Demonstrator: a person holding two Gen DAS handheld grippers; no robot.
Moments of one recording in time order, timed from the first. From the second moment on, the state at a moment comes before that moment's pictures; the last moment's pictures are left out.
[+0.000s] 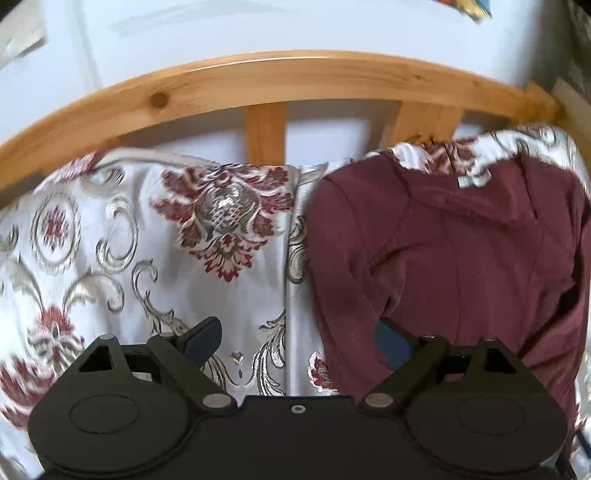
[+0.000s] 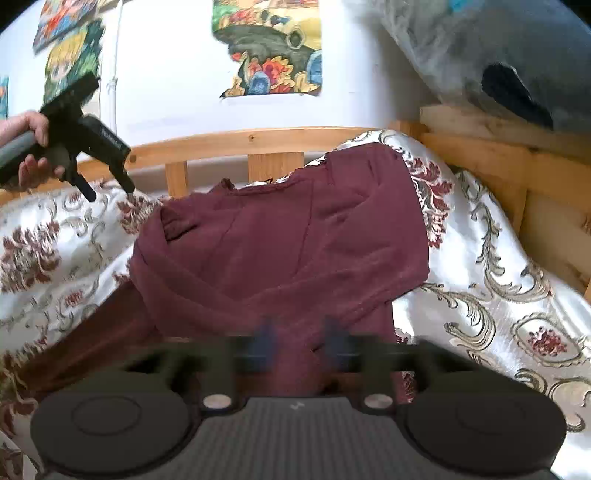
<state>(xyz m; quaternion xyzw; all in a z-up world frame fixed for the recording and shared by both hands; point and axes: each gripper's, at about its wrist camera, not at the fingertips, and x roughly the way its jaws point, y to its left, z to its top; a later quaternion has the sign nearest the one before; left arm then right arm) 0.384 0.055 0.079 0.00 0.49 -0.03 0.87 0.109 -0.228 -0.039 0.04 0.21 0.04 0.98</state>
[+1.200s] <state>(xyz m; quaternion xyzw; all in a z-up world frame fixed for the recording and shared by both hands) 0.452 0.061 0.035 -0.08 0.48 0.00 0.87 0.130 -0.229 -0.072 0.14 0.26 0.09 0.95</state>
